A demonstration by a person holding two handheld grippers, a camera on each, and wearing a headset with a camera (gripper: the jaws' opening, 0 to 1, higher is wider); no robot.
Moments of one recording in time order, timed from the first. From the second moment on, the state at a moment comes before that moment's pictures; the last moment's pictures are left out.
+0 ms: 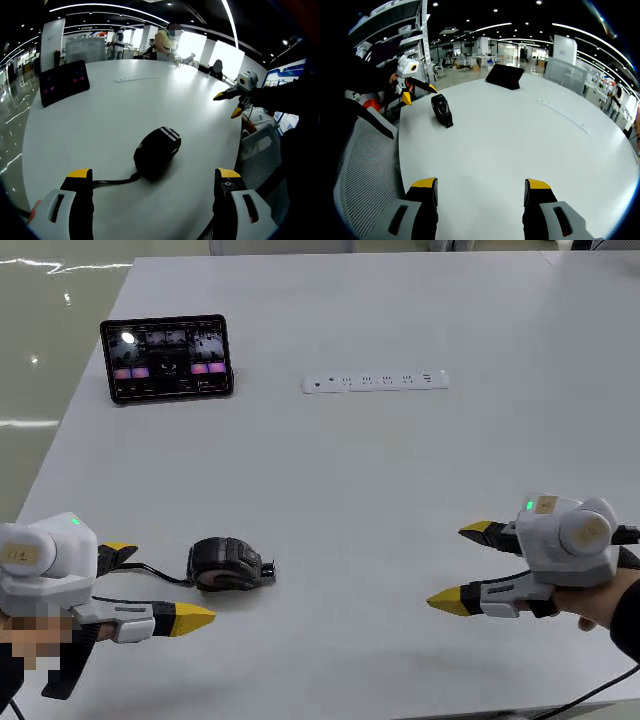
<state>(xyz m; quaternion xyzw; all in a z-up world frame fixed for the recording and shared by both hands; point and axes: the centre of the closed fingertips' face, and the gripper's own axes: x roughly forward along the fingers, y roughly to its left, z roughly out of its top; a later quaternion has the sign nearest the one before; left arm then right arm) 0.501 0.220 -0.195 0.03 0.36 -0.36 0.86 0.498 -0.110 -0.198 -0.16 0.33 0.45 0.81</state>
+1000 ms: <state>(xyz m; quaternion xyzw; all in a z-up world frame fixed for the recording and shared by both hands) 0.485 0.275 -0.181 0.06 0.36 -0.34 0.87 0.472 -0.207 -0.202 -0.16 0.35 0.39 0.83</state>
